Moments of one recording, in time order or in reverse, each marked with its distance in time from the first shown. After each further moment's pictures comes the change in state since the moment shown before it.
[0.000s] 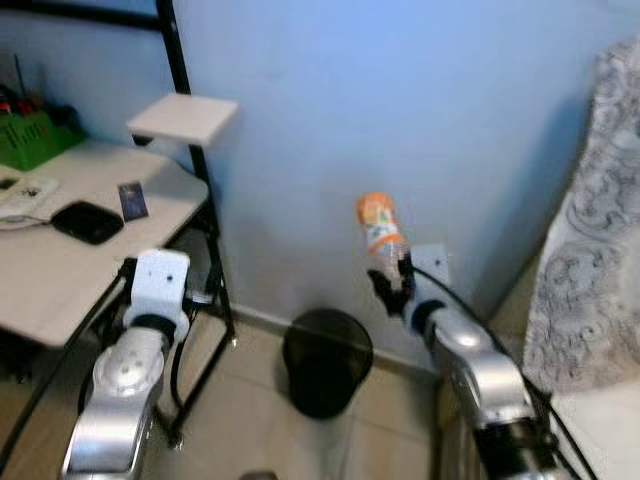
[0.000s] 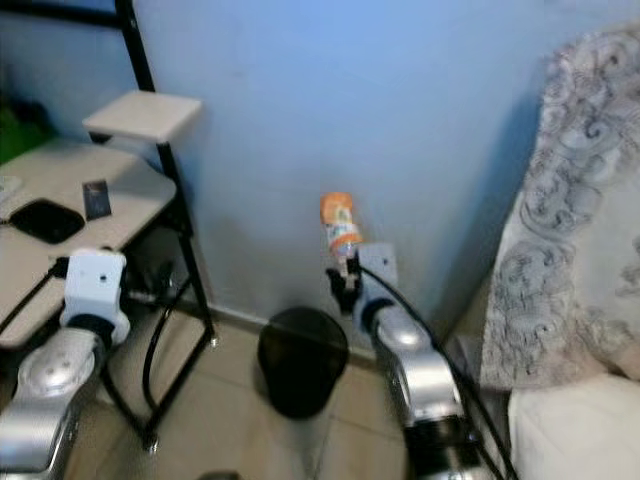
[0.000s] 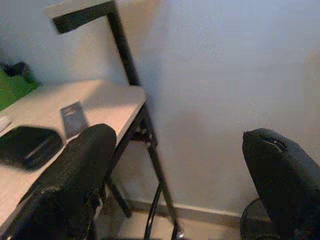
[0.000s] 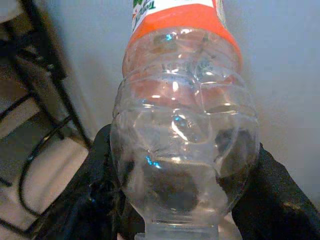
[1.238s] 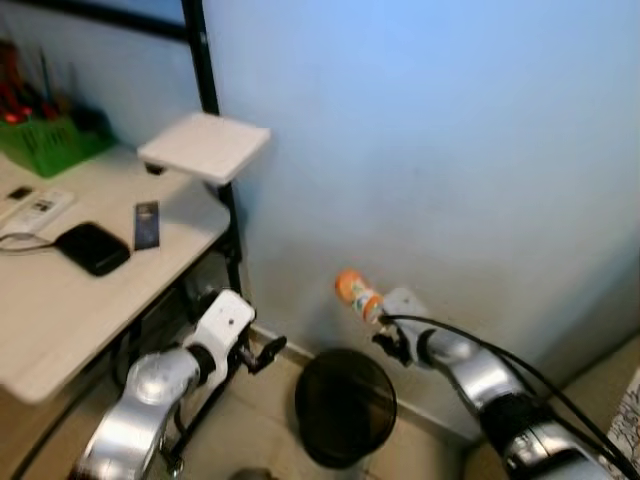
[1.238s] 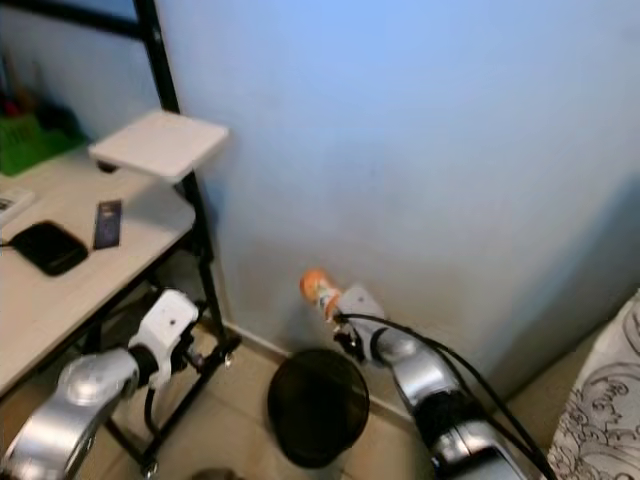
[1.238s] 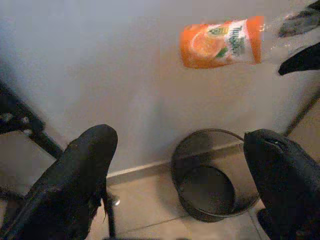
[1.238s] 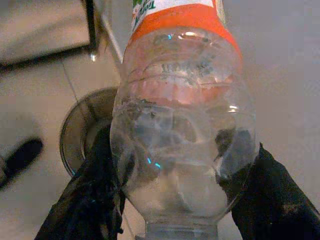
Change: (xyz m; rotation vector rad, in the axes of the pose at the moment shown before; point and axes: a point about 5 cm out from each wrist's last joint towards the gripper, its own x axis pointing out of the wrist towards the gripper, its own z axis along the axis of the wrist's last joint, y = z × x) left arm 0.008 -0.043 -0.051 0.110 0.215 -0.705; right arm 0.021 -0.012 -0.069 -0.472 0.439 0.197
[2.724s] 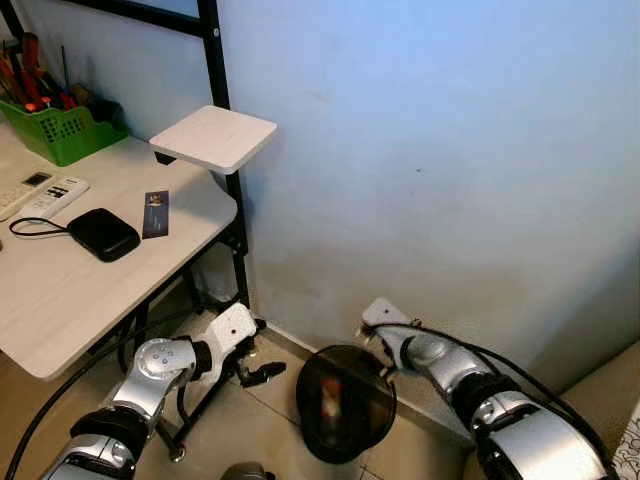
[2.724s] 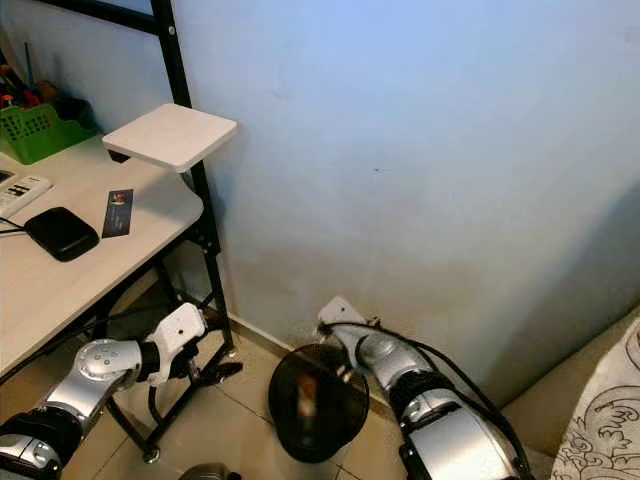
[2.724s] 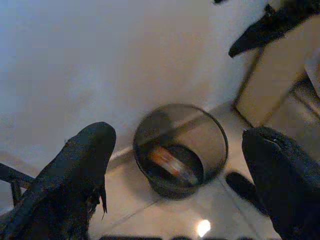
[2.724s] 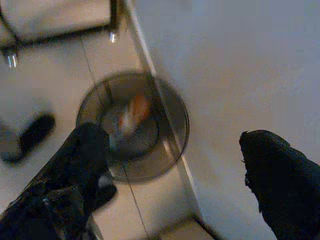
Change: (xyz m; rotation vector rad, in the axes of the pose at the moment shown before) left arm 0.023 0.021 -0.035 0.080 0.006 -0.225; right arm 0.015 0.010 0.002 0.037 0.022 0.045
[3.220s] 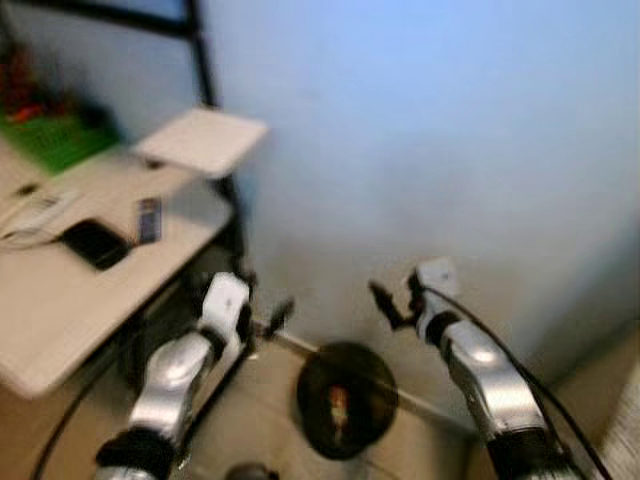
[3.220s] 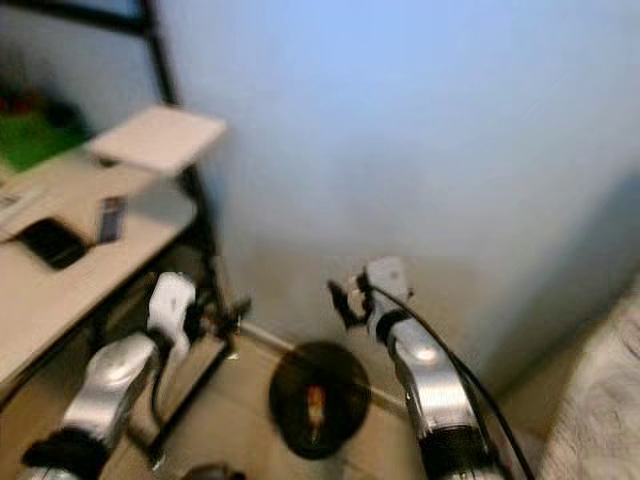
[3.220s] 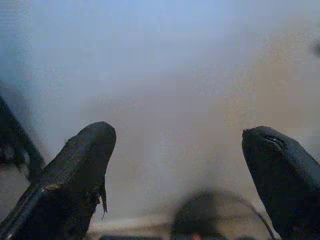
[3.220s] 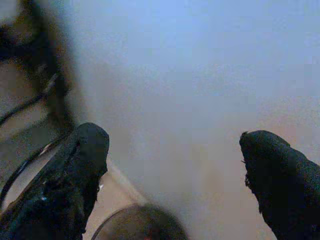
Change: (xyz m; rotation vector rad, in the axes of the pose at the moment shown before) left arm 0.008 0.002 0.044 -0.164 -0.334 0.478; right arm -0.070 -0.024 0.032 0.354 -0.590 -0.219
